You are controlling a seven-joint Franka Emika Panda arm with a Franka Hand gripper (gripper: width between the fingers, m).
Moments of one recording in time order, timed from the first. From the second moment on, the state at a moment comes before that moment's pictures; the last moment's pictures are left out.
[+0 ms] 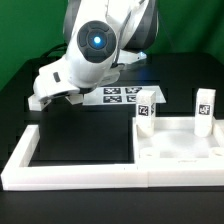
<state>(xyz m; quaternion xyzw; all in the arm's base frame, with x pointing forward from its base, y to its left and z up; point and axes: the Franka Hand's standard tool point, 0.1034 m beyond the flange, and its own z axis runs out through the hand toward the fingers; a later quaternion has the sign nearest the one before) 0.338 -0.149 0.013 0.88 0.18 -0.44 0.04</state>
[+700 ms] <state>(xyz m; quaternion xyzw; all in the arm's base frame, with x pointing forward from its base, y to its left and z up) 0.422 -0.123 0.104 0.88 0.21 -0.43 0.03</state>
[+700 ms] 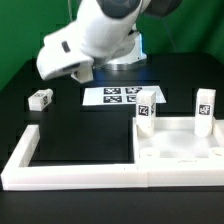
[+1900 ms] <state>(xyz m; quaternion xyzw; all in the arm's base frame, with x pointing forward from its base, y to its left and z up) 0.546 -0.084 0.161 0.97 0.23 -0.10 0.02</state>
